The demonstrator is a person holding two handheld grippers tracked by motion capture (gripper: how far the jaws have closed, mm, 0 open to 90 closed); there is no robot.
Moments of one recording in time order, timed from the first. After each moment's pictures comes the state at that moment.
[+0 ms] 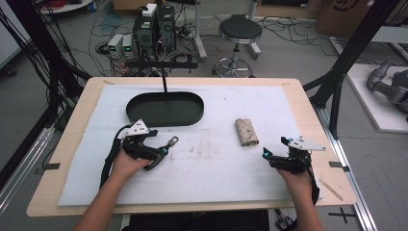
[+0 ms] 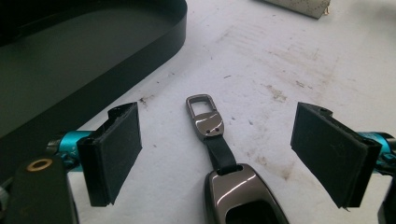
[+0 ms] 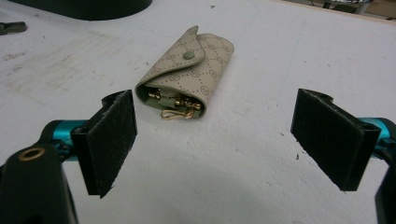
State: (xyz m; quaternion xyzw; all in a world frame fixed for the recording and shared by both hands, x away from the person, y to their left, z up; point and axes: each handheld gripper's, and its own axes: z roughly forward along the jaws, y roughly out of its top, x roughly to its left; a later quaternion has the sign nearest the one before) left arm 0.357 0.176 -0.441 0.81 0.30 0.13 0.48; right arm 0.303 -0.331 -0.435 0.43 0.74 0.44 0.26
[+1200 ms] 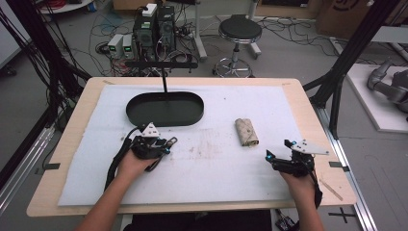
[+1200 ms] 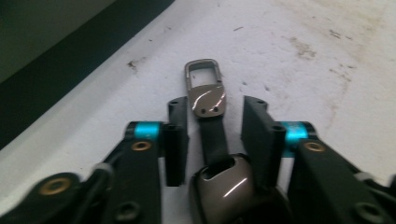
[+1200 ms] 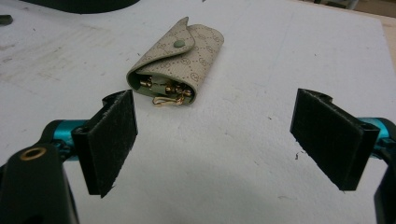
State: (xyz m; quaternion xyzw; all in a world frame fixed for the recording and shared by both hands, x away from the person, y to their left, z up) left arm 0.358 0.157 -0.447 0.86 0.30 0.14 0.38; right arm 0.295 -0.337 -0.438 0.44 0.74 0.43 0.27
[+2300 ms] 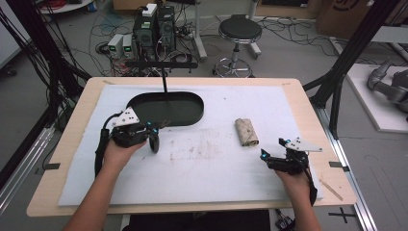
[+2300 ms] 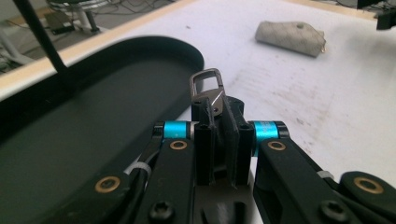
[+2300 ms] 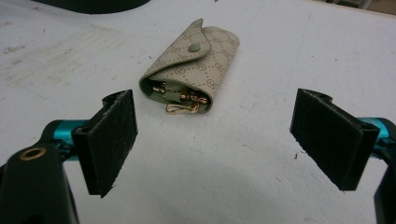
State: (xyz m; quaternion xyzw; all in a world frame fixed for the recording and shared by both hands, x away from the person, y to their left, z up) left arm 0.357 0.196 -0.381 0.79 0.29 0.19 0.50; right arm 0.304 -0.324 -0.440 0.43 0.75 0.43 0.26
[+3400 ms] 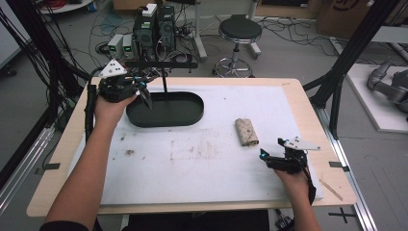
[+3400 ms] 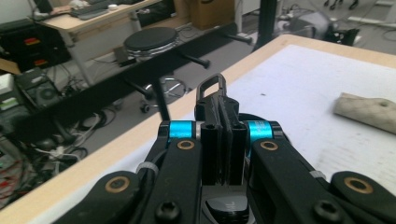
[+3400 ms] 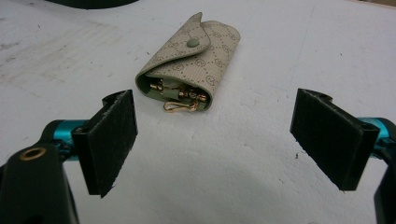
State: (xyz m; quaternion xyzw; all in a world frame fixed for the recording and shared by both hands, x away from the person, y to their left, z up) left arm 0.428 0.215 -0.289 0.76 0.31 0.29 0.50; right arm 0.308 -0.324 -0.443 0.44 0.75 0.43 0.25
